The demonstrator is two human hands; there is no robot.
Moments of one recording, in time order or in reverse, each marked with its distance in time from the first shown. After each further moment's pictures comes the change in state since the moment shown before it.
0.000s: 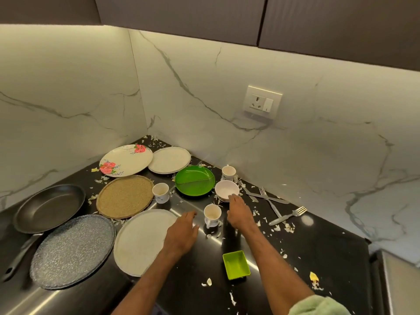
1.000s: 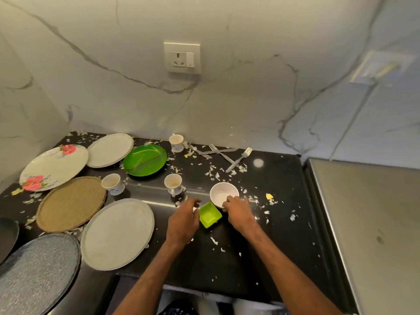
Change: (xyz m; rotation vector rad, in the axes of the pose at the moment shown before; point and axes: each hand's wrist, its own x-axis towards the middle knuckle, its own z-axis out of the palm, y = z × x) left_hand -0.053 0.041 0.058 -0.121 -0.084 0.320; right_hand -0.167 0.064 0.054 -0.137 0.010 0.189
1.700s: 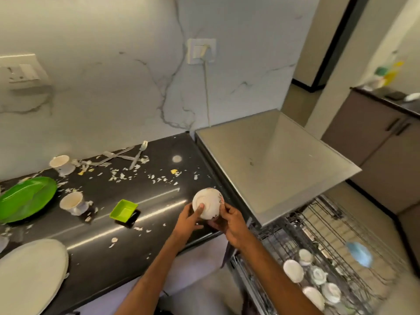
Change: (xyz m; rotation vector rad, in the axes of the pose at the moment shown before) left_hand -0.125 0.151 0.104 -0.840 -0.799 -0.165; right_hand -0.287 0.042 0.019 2.070 0.649 0.611
